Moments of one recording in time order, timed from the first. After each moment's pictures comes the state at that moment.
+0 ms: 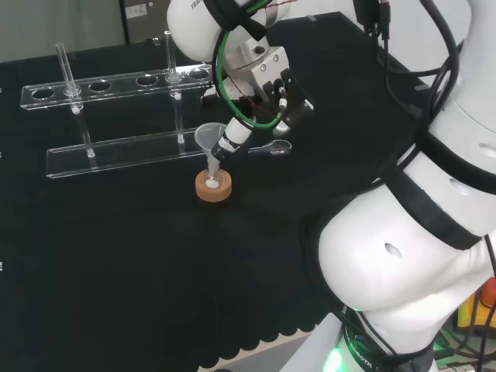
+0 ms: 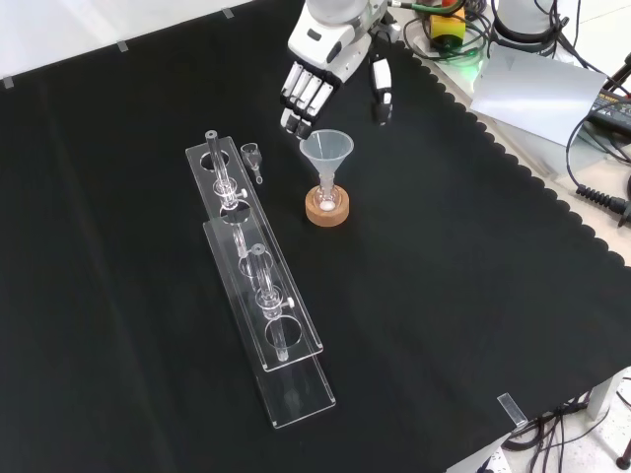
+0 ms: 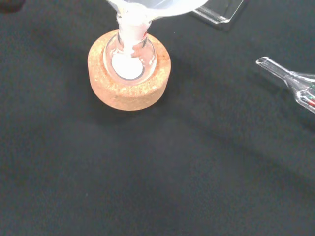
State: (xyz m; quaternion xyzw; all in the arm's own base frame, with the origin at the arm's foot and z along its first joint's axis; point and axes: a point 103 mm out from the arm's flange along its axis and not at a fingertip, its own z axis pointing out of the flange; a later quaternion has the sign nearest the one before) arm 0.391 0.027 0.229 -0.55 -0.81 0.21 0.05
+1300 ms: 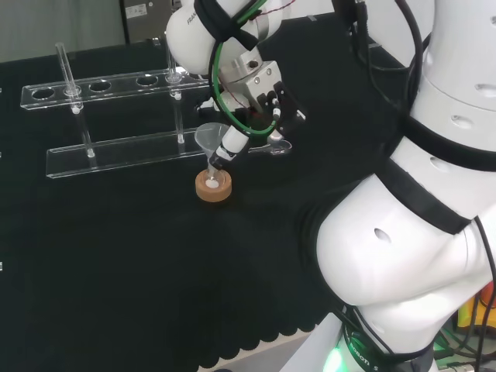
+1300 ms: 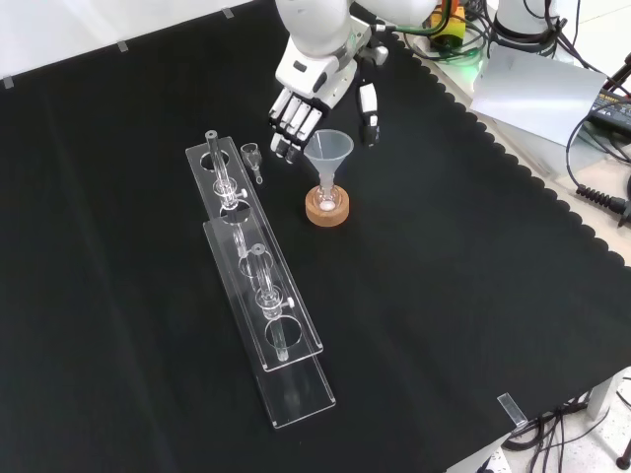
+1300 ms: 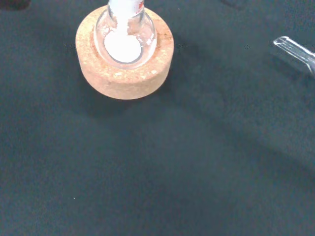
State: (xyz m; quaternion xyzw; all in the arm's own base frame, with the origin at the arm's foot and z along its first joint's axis) arm 0.413 0.028 0.191 -0.54 -0.81 0.22 0.06
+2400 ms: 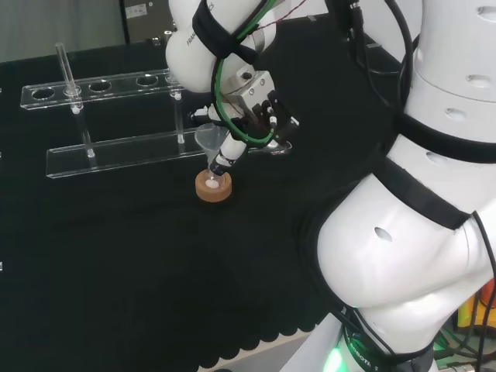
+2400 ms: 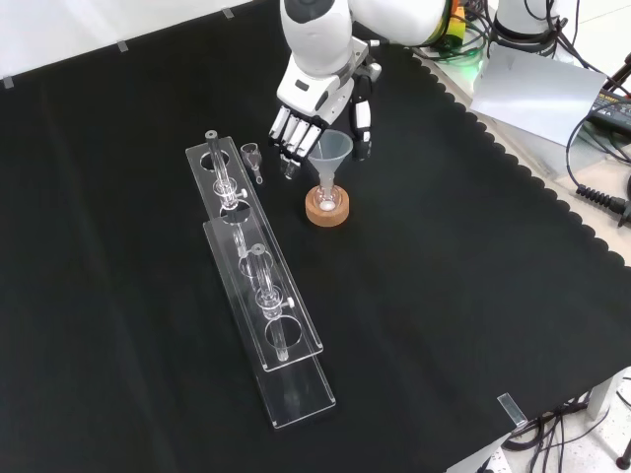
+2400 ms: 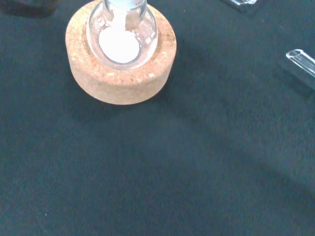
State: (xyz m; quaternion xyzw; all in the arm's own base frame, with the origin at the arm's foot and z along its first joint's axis) arm 0.425 0.032 0.170 -0.52 -0.82 0.22 0.03
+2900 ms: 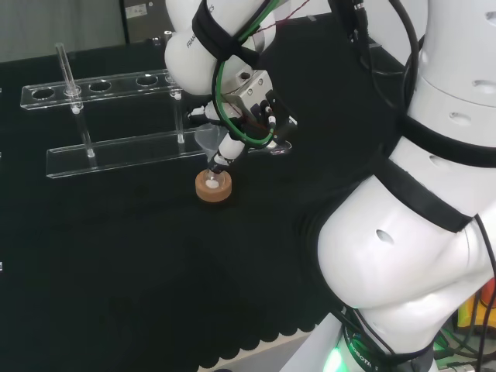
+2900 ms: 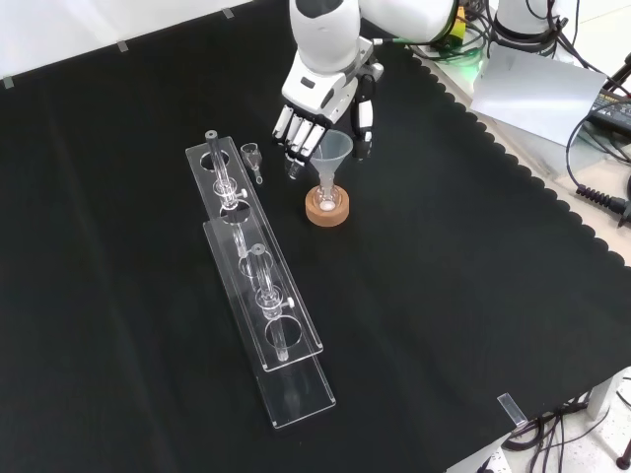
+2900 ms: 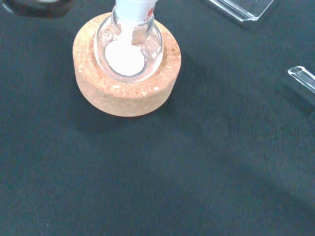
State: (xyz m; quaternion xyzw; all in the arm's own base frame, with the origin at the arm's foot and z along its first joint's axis) arm 0.424 0.038 0.175 -0.52 -0.83 0.21 0.01
